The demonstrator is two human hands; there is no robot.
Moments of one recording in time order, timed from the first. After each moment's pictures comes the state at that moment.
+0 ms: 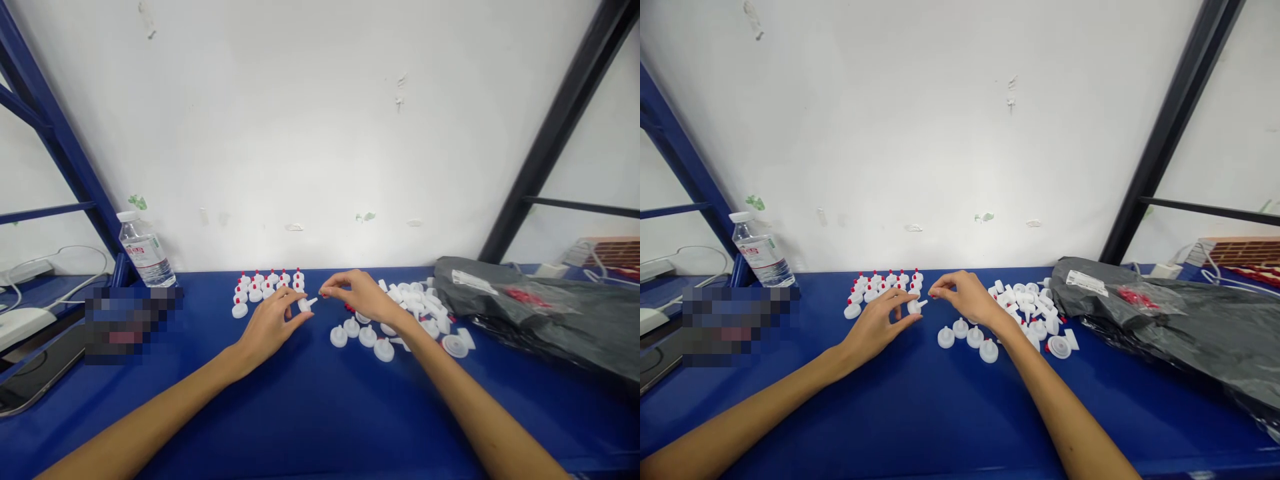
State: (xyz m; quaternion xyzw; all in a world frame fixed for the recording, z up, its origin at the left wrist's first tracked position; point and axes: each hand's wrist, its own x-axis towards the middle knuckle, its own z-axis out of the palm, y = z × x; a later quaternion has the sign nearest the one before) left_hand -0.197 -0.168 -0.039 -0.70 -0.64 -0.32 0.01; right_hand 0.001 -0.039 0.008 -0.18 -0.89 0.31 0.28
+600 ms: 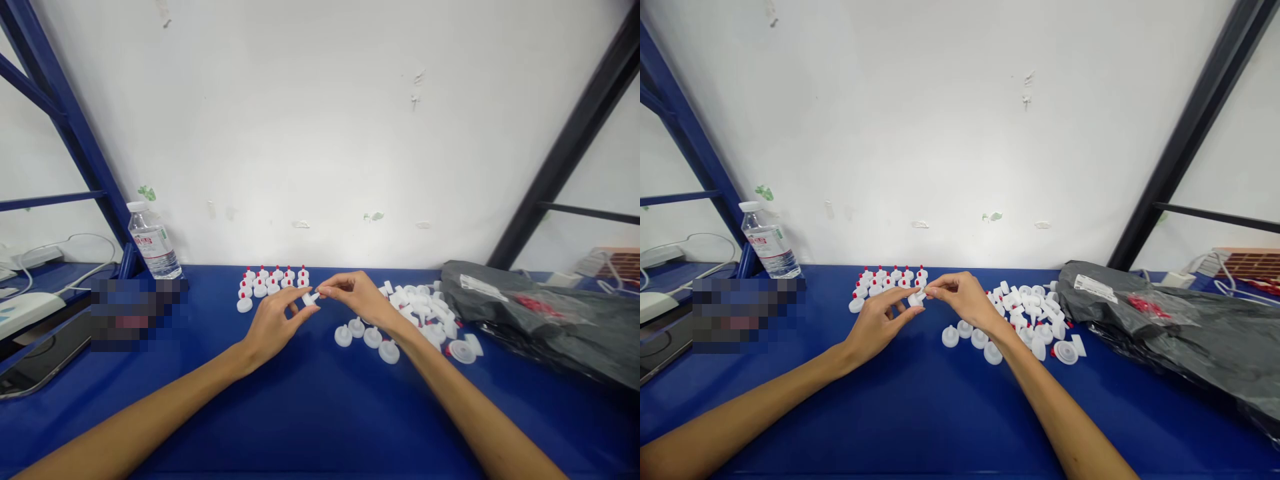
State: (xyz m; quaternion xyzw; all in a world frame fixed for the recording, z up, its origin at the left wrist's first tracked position) left_hand -0.189 -0.173 -0.036 -0.65 -0.62 -0.44 0.00; right_hand -0.010 -0.050 0.002 -0.16 -0.82 0.46 0.30
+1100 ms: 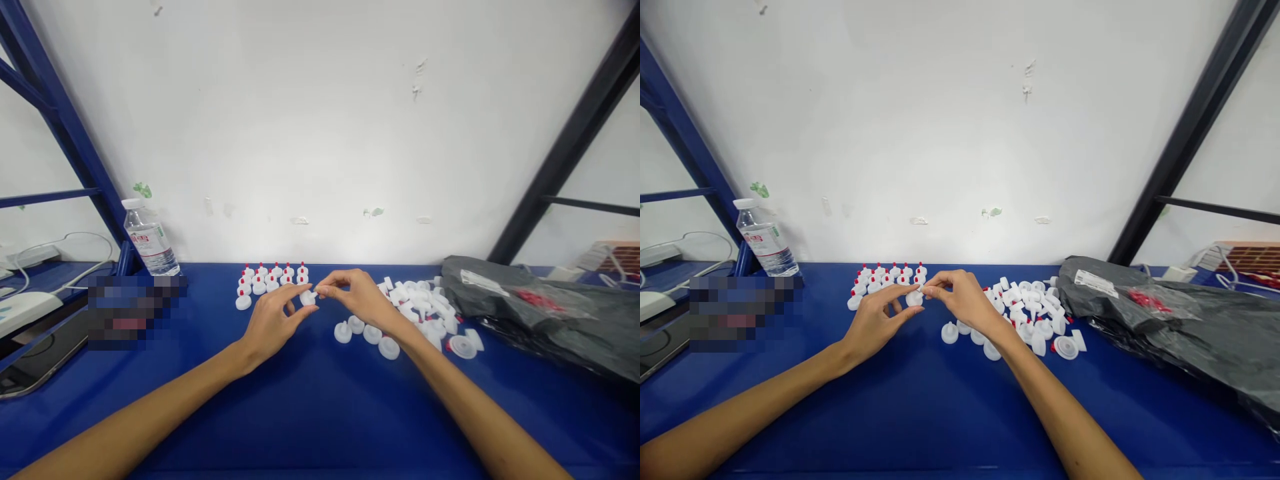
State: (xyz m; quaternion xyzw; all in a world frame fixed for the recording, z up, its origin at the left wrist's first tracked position) left_hand -0.190 -0.174 -0.039 -0.65 -0.62 -0.43 0.03; right_hand -0.012 -0.058 0.004 -0.16 -0.85 0.39 0.32
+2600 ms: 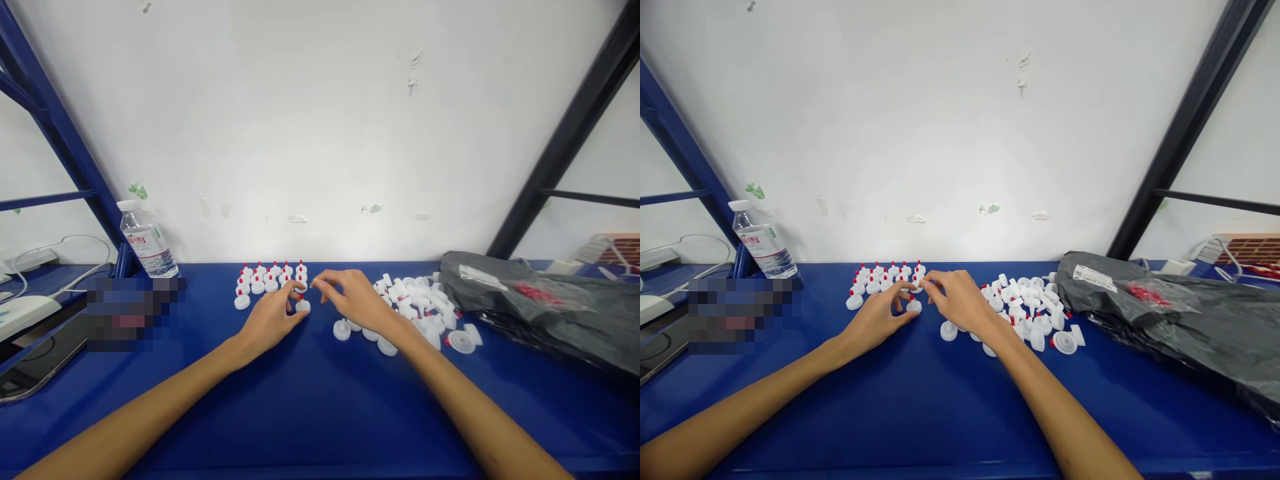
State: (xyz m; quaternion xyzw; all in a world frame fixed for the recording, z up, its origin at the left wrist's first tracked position) left_hand -0.198 -0.169 -0.036 -0.66 -0.69 -0.30 -0.06; right_hand -0.012 -0.064 0.004 -0.16 -0.91 0.21 0.31
